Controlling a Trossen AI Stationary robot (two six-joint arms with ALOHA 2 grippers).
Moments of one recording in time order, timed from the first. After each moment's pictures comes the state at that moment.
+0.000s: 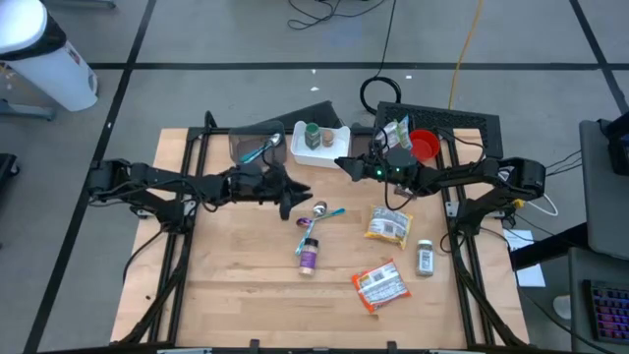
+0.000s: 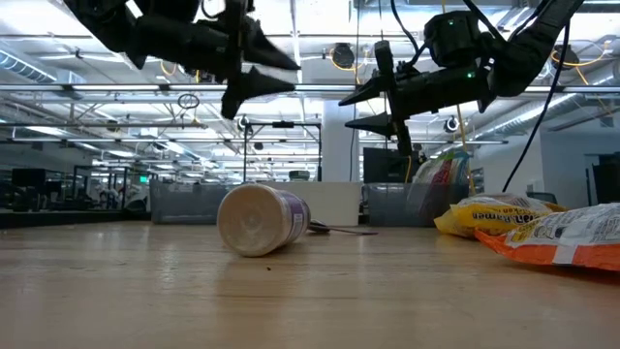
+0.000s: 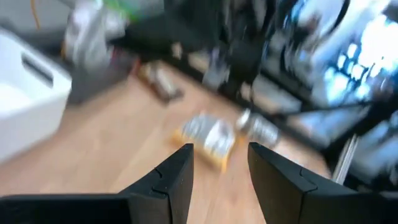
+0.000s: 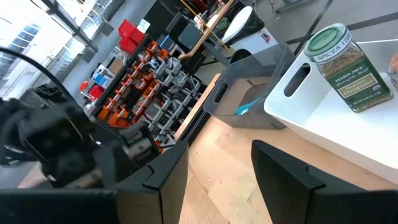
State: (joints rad) left arm 0.11 1.36 0.68 0.46 0.04 -0.48; right arm -0.35 1.46 0.58 0.81 0.00 0.88
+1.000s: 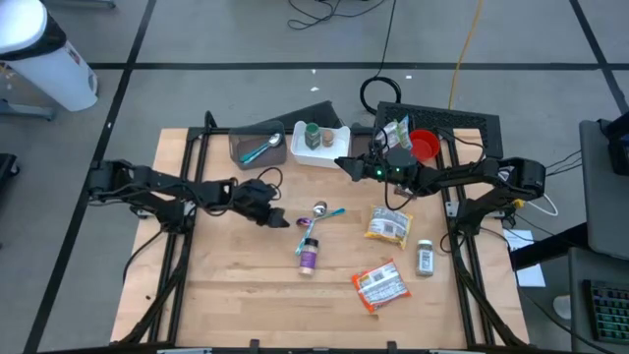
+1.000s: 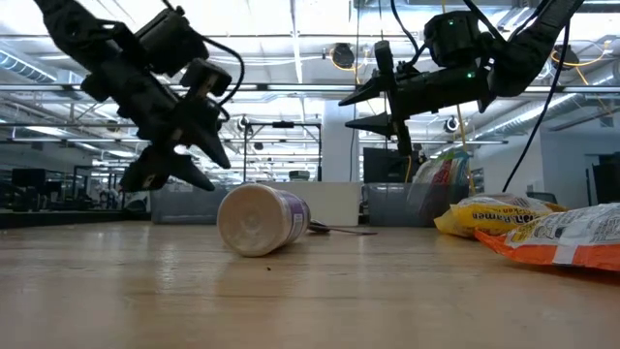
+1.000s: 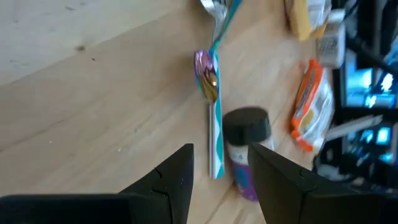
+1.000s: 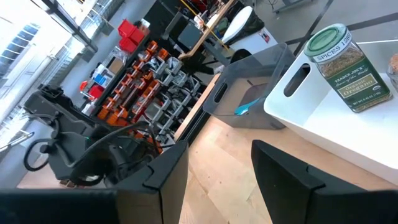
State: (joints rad) left arm 0.11 1.36 0.51 0.14 0.28 -1.14; right arm -0.35 1.46 0.58 0.81 0.00 0.87
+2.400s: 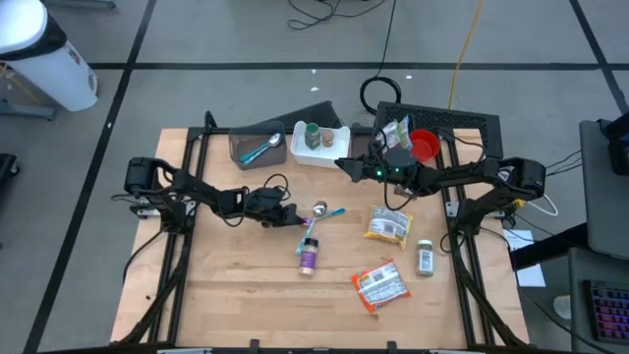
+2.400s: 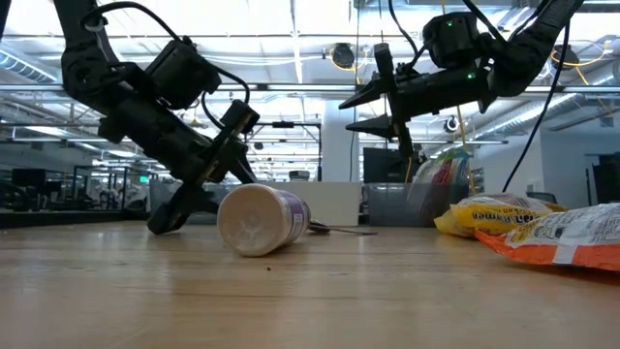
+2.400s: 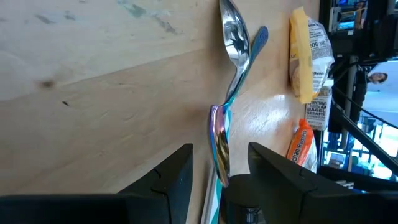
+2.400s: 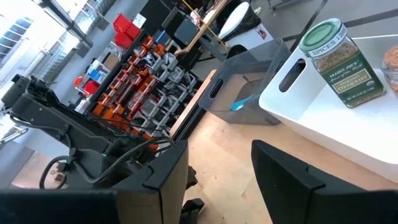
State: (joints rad) left arm 0.08 1.68 0.48 0.61 0.14 -1.37; right arm -0.35 1.46 0.58 0.79 -0.01 0.86
